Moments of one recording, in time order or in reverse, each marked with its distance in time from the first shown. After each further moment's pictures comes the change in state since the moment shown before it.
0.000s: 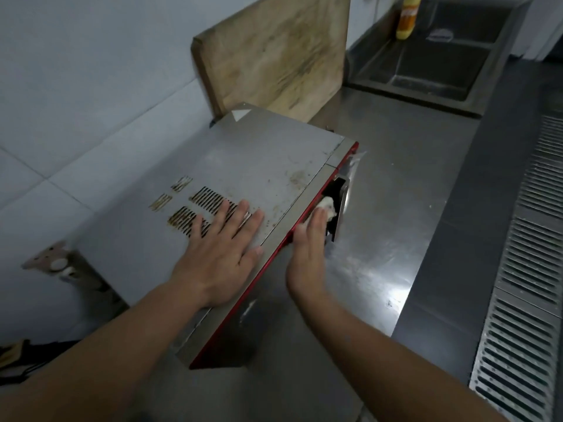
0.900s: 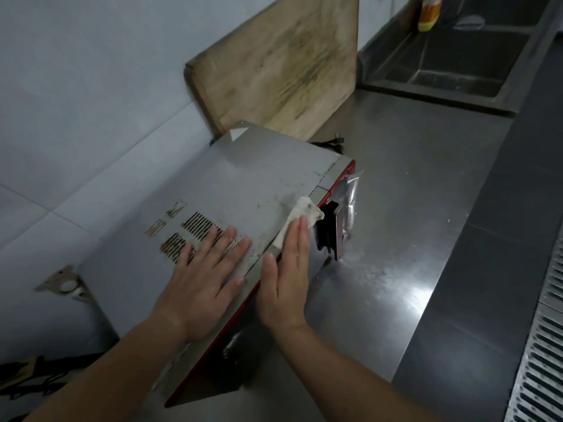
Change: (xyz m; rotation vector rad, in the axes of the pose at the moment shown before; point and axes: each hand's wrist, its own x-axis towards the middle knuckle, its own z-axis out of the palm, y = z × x) left_hand 0.000 0.006 -0.008 -0.007 0.008 -0.033; right_hand 0.012 -0.009 0.005 -0.060 0.026 -0.311
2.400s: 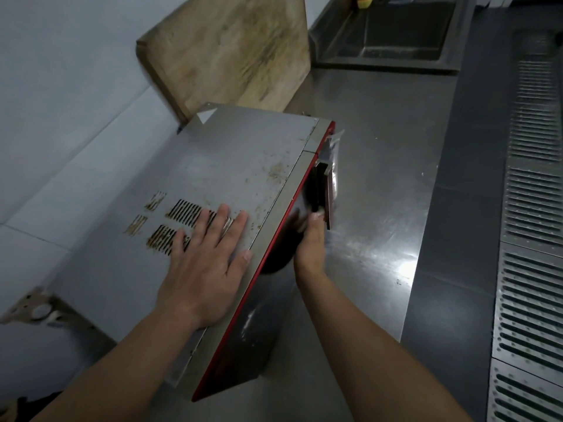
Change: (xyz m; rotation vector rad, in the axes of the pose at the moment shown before) left_hand 0.002 -0.007 0.009 -0.015 0.052 0.037; right_hand 0.014 0.105 0.026 0.441 0.327 0.755
